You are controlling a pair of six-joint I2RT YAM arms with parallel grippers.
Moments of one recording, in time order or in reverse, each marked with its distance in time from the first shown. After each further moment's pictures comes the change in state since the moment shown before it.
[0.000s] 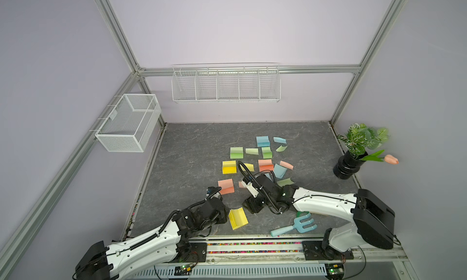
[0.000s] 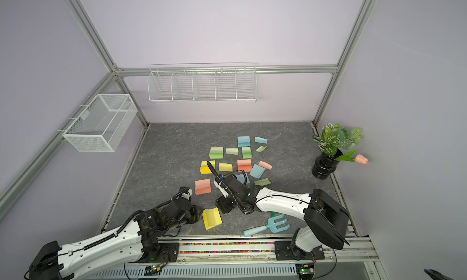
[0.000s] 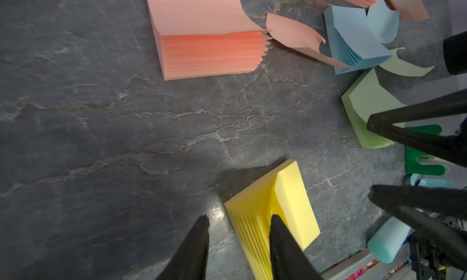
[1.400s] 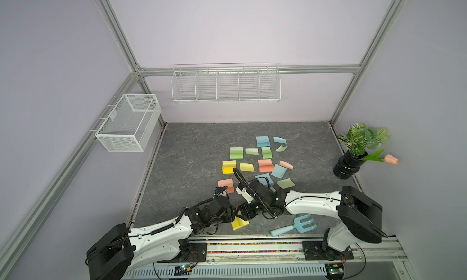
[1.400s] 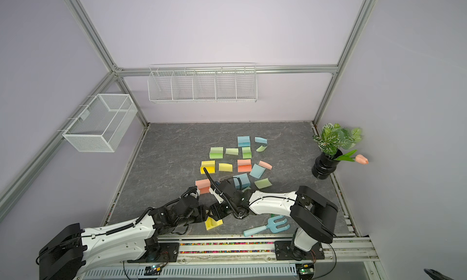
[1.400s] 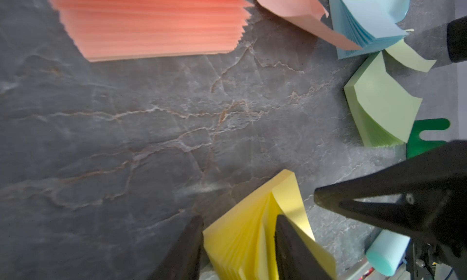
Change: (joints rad) left arm 0.000 0.248 -0.010 0.238 0.078 -0.008; right arm 0.053 0.105 -0.015 0.124 -0.151 0.212
